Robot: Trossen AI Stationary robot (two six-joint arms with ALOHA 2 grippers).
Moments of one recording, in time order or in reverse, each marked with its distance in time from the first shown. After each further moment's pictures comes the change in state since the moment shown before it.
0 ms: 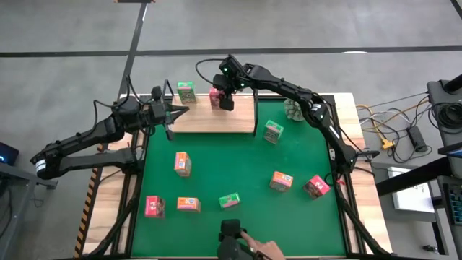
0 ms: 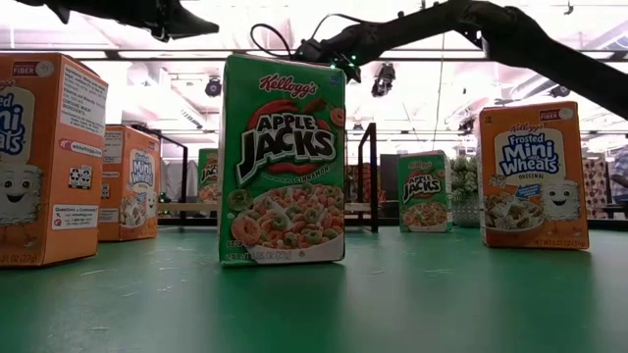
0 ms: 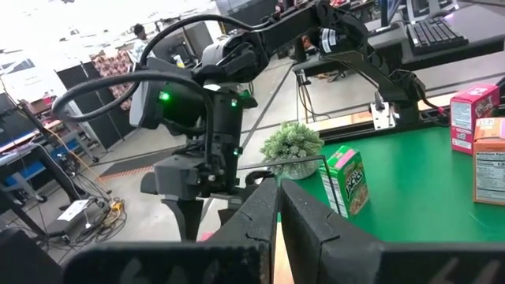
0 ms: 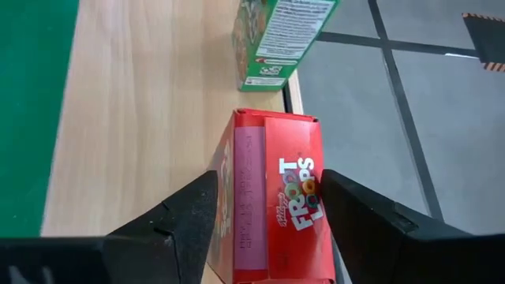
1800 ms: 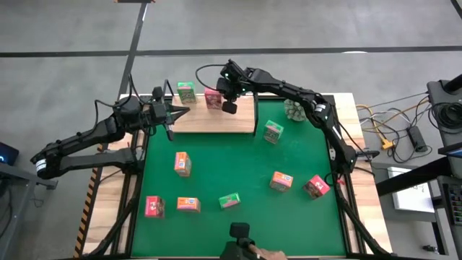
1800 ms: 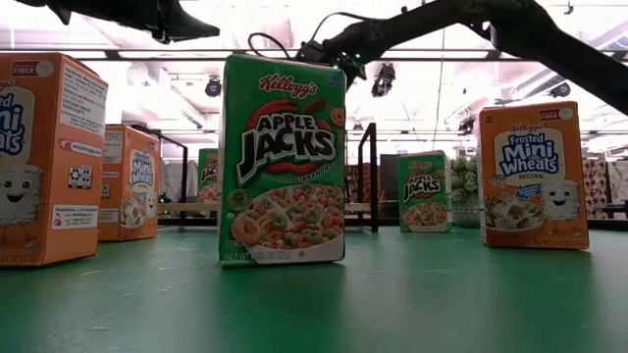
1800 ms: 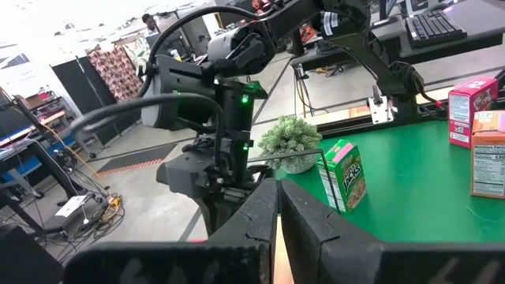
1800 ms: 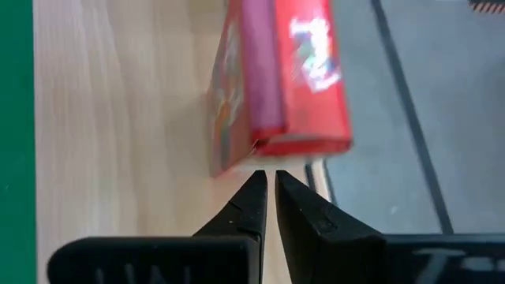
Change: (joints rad) left arm 0.000 0.008 0.000 -0.011 0.000 0.003; right arm 0.019 -0.069 -0.130 -0.023 0.129 0.085
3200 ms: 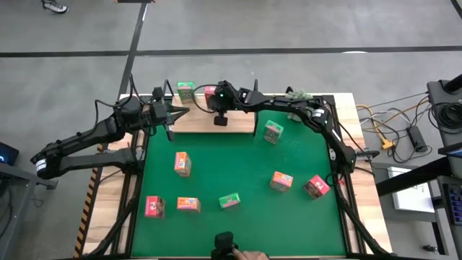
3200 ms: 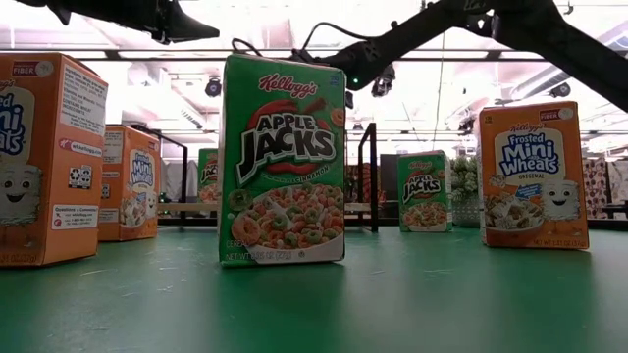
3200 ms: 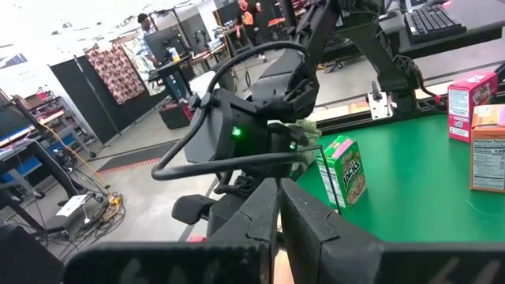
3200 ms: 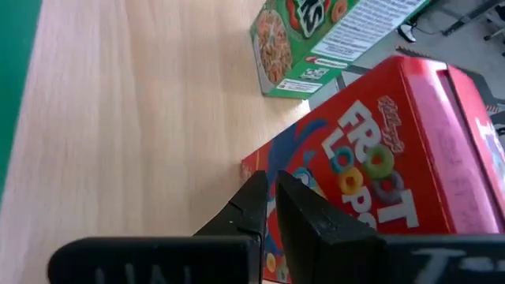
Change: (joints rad) left arm 0.000 0.000 0.000 -0.011 0.000 0.012; right arm 0.097 -0.013 -0.308 0.519 0.108 -0.093
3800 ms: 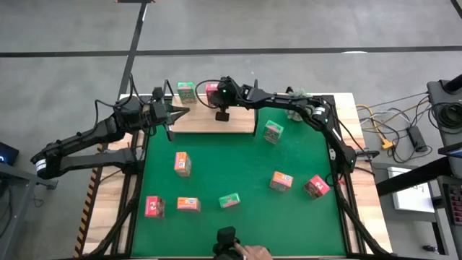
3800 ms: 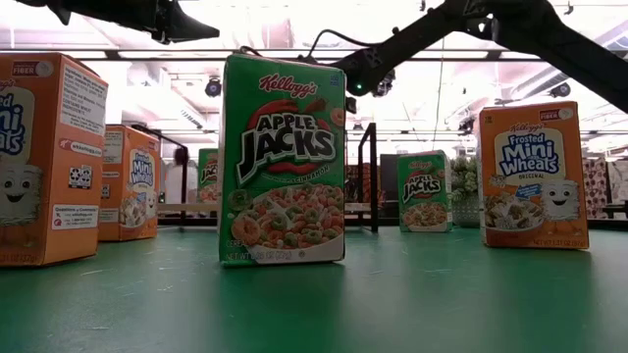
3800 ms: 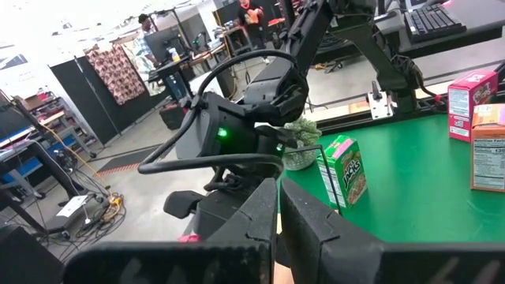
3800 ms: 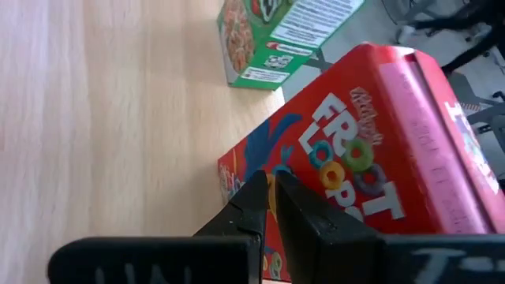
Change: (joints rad) left arm 0.000 0.000 0.000 0.000 0.000 0.003; right arm -0.032 0.000 -0.012 0.039 -0.002 -0.028
